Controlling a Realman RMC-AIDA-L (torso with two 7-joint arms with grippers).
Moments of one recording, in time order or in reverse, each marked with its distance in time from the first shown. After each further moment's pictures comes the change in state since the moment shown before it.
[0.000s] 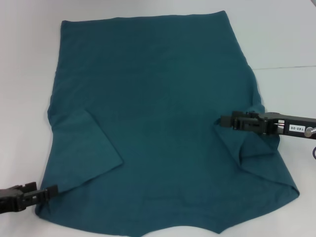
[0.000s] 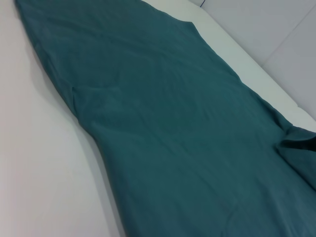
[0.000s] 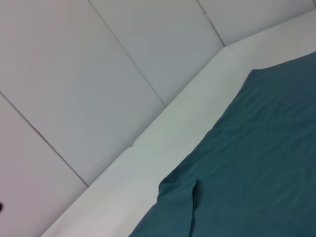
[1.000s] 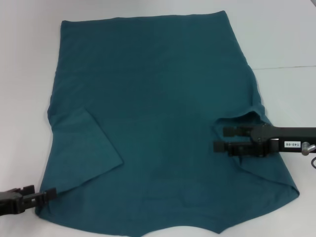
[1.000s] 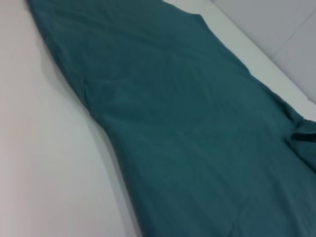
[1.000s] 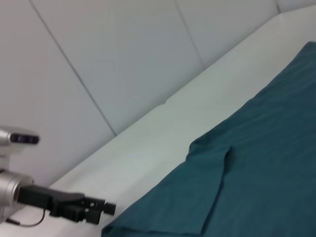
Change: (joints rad) left arm -0.001 0.001 0.001 -0.001 0.024 -0.021 -0.004; right arm 0.005 -0.007 -0.091 -0.025 -0.033 -0.068 -0.109
